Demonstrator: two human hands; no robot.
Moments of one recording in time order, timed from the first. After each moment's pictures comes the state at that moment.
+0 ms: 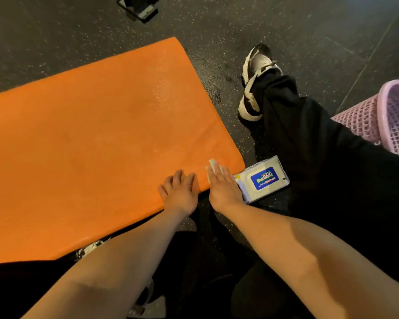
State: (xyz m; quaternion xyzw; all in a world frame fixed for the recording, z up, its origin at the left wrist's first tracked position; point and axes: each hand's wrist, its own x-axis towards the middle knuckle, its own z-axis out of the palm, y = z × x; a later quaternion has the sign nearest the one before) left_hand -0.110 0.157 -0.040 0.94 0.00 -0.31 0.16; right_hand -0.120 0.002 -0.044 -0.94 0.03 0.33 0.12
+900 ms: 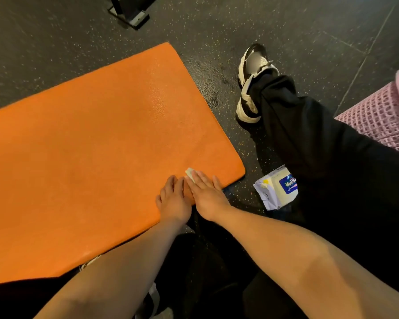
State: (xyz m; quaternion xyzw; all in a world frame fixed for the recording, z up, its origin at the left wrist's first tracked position) left_hand -0.104 0.167 -0.045 0.94 0.05 -0.28 0.21; right_hand -0.109 0.035 -0.055 -0.94 -0.06 0.30 0.15
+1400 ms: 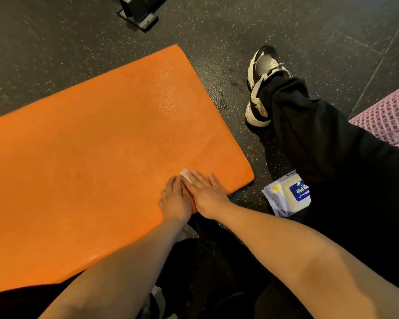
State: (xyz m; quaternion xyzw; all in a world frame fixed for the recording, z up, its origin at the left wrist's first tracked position) left_hand -0.087 0.176 -0.045 0.93 0.11 -0.24 0.26; right_hand -0.079 0.047 -0.055 -0.93 -0.14 0.31 0.14
